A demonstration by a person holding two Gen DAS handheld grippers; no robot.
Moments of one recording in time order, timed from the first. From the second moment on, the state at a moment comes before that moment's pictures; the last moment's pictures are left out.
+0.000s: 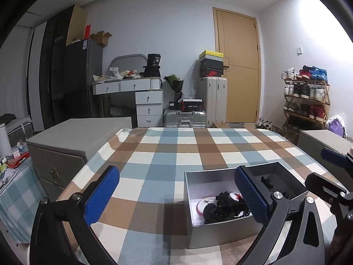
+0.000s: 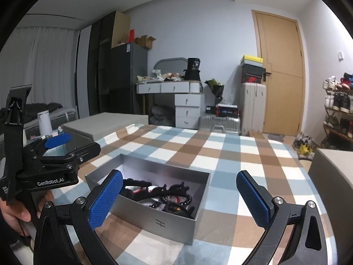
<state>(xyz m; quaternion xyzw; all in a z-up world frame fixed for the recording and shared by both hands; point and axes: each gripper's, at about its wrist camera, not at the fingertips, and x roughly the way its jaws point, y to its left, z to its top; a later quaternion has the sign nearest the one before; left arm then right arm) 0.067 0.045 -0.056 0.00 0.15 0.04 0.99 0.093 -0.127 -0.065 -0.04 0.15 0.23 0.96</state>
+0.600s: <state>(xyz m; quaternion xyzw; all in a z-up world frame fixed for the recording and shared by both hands) 0.066 0.046 -0.054 0.00 0.15 0.04 0.99 0.091 -0.131 -0.064 -0.03 0.14 0.23 0.96</state>
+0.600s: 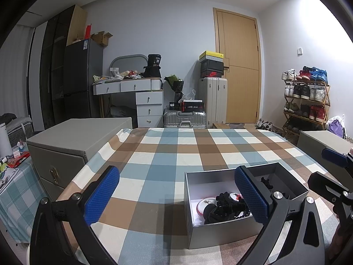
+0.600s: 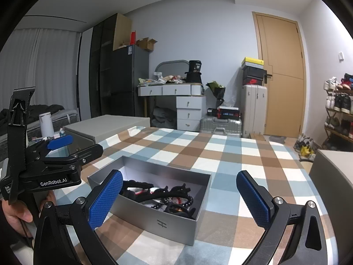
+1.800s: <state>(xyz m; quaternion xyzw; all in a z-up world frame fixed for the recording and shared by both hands) 0.066 0.046 -0.054 0.00 0.15 0.04 0.99 0.095 -0.131 -0.064 -0.03 0.15 0.24 0.96</state>
